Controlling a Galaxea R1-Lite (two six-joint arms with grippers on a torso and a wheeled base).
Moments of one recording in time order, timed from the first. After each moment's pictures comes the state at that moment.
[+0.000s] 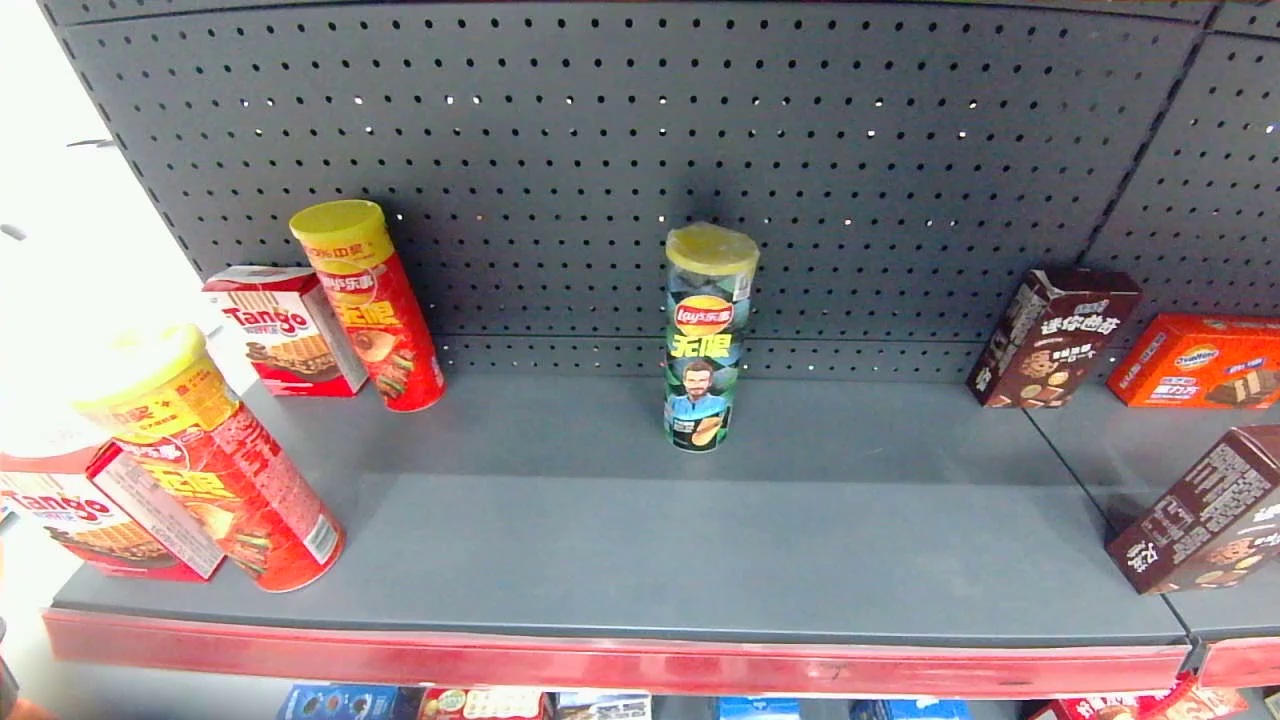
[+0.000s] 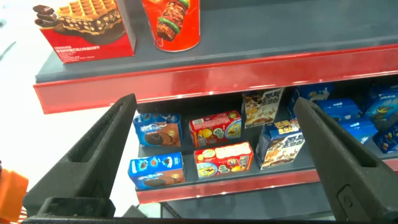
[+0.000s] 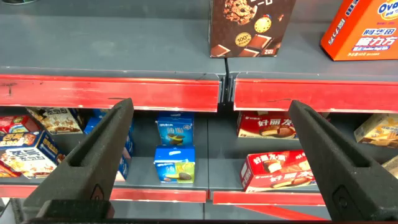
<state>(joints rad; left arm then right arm) 0.00 0.01 0.00 0.01 -0.13 0.05 -0.02 0.00 0.00 0.00 0.00 -0.01</state>
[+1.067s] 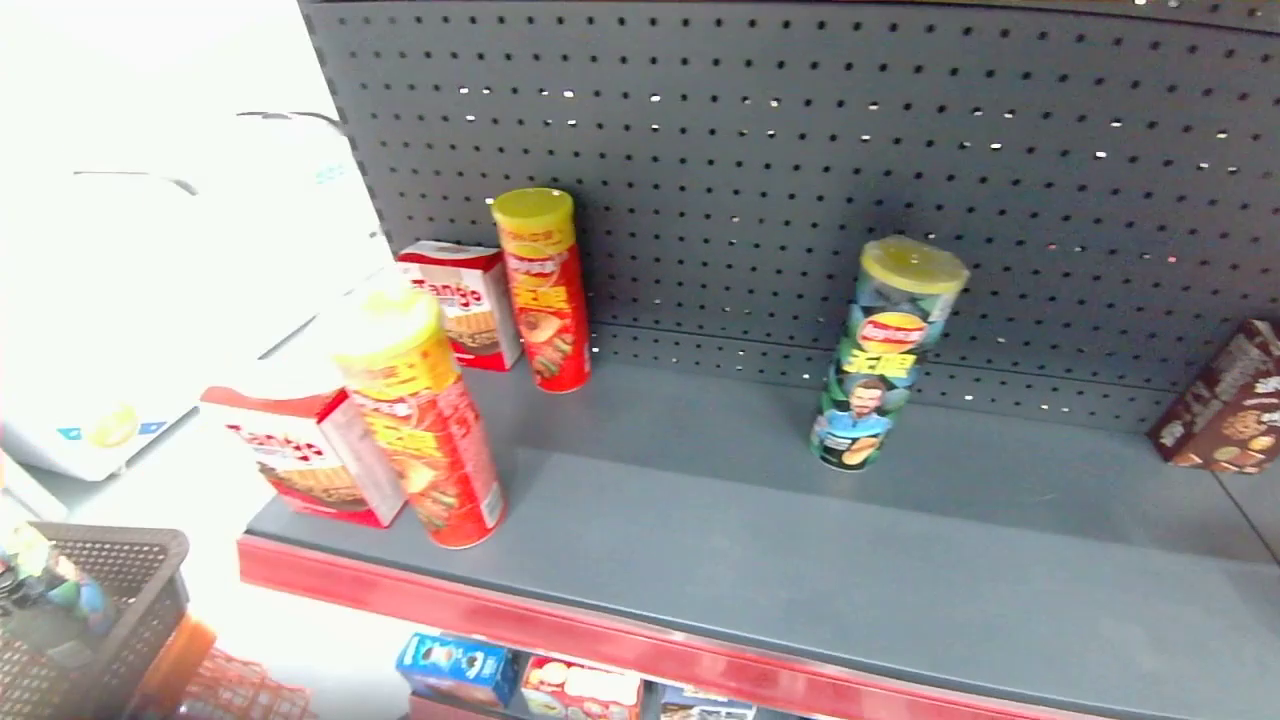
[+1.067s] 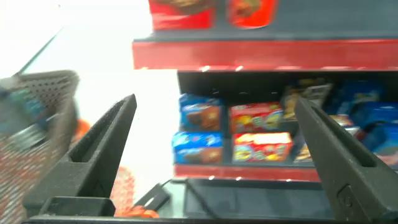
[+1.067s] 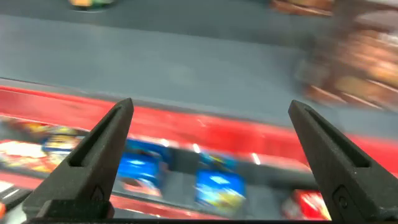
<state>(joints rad) 0.00 0.01 0.00 0.00 -0.13 0.05 -0.02 0.00 0.00 0.00 0.00 -0.01</state>
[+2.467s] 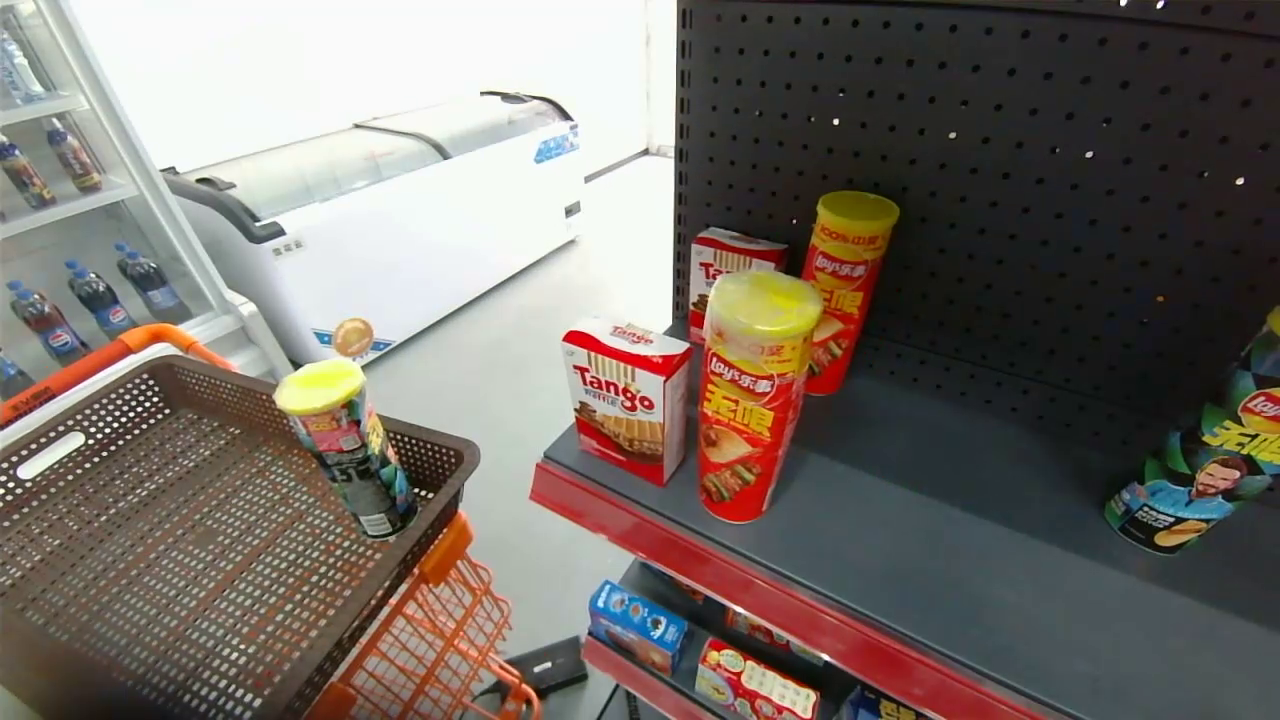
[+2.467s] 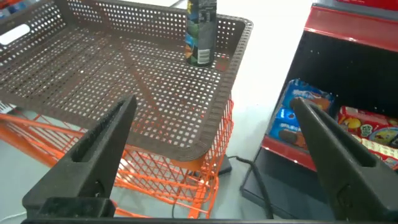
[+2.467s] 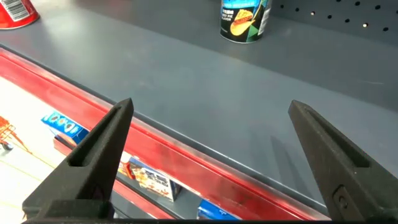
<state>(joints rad) 0.00 0.01 0.00 0.00 0.02 0.01 -0.02 0.00 0.00 0.00 0.00 -0.01</state>
